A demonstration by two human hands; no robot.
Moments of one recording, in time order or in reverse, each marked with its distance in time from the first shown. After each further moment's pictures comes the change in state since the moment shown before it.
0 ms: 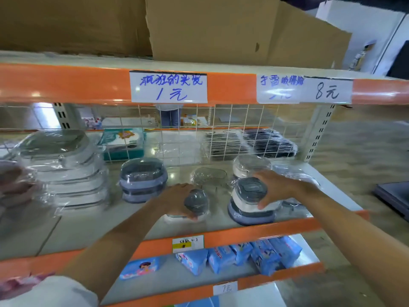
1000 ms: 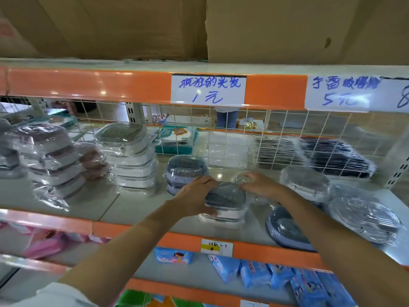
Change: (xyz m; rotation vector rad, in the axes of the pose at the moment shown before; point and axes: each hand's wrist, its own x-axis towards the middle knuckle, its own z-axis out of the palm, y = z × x) left_hand -0.041 -0.010 -0.010 0.076 0.310 -0.089; right_hand 0.089 -0.102 0.010 0.341 0.070 -0.221
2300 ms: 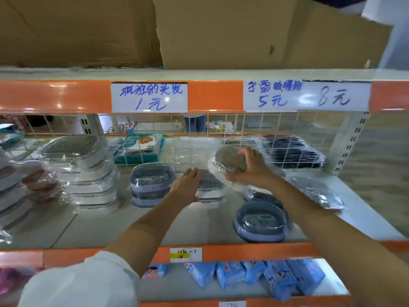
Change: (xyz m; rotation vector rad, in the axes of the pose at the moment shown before) left_hand 0.078 0.038 0.018 0.242 -0.052 -0.076; right_hand -0.038 0.038 -0.055 -0.003 0.370 -0.034
